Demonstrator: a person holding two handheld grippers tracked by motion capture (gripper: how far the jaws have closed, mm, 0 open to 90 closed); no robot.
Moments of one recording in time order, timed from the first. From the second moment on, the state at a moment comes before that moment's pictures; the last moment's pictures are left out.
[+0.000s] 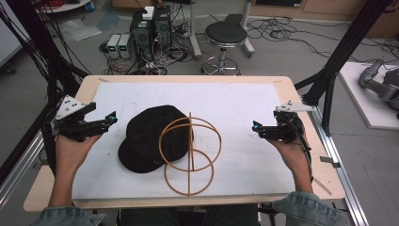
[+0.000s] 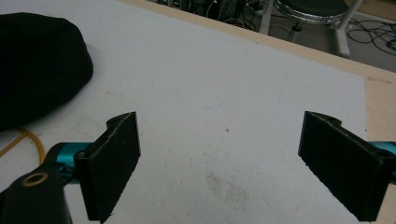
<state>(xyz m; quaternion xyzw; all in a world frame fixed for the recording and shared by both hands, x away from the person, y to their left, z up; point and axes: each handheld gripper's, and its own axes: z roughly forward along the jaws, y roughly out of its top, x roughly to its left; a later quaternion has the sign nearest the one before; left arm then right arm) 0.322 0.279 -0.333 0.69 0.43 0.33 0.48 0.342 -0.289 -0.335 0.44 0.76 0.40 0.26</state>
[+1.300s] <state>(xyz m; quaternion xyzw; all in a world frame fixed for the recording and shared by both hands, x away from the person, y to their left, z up) 0.383 0.156 -0.363 0.77 0.36 0.23 0.47 0.312 -0.309 -0.343 0.47 0.75 0.38 0.27</state>
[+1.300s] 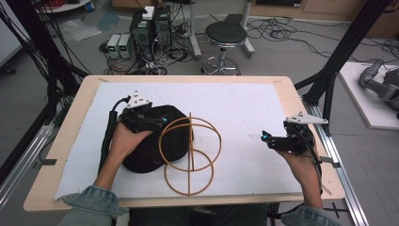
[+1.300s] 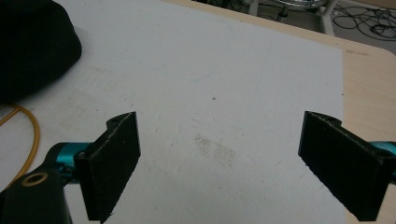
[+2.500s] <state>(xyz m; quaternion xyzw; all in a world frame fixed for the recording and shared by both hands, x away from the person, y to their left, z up) 0.388 0.128 -0.386 0.84 0.37 0.20 0.35 0.314 -0.304 -0.342 0.46 0.76 0.39 0.26</state>
